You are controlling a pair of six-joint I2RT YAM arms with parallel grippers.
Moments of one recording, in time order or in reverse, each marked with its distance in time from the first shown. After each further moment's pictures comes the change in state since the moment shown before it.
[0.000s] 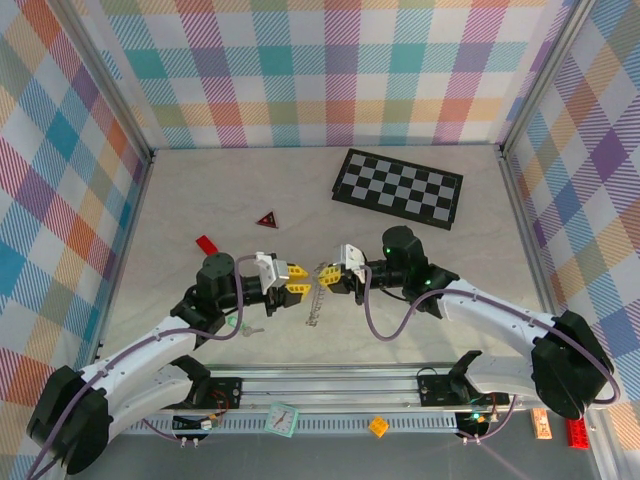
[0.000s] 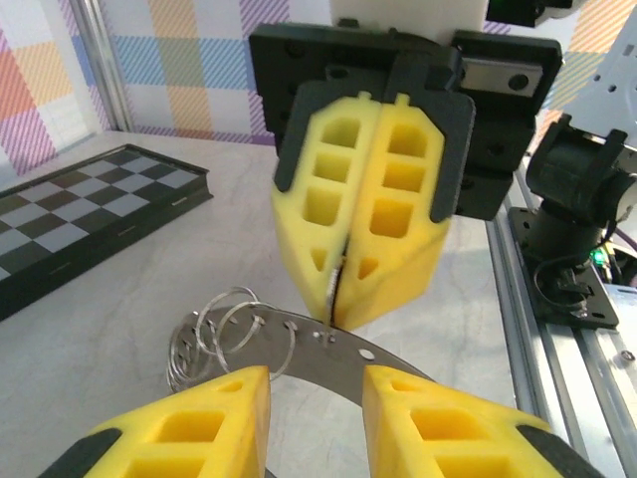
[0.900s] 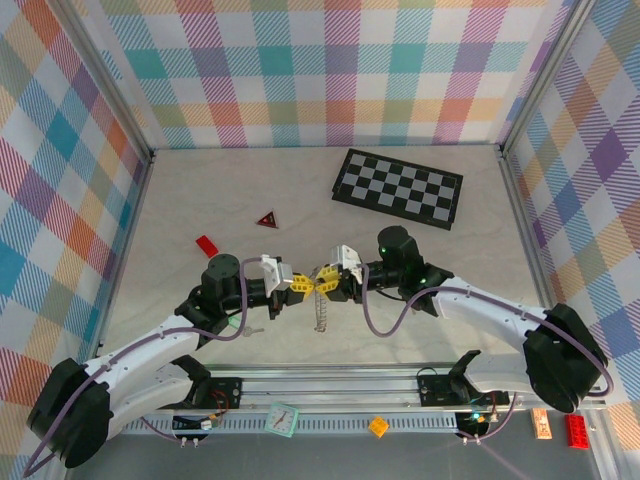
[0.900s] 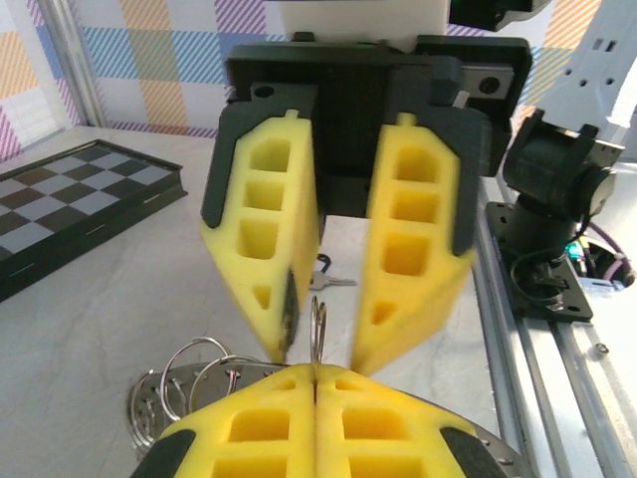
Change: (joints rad) left arm -0.029 0.030 -0.005 0.025 -0.003 -0.012; right arm 0.008 0.044 0.006 0.000 -0.039 0.031
